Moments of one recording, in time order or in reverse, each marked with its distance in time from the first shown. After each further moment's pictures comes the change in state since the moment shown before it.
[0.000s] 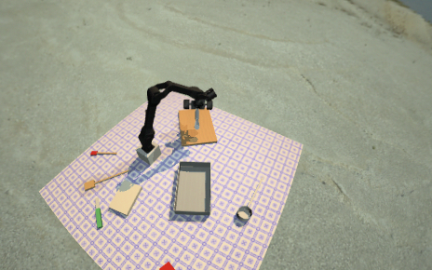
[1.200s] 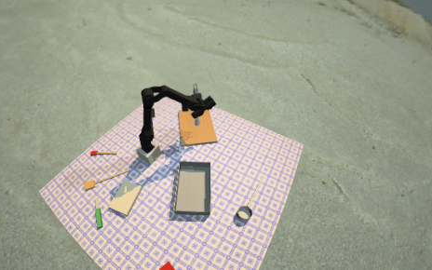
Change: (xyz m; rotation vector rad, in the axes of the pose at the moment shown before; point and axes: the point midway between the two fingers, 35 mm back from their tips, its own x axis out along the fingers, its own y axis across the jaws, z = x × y) arm -0.051 0.013 0.008 -0.107 -0.463 -0.002
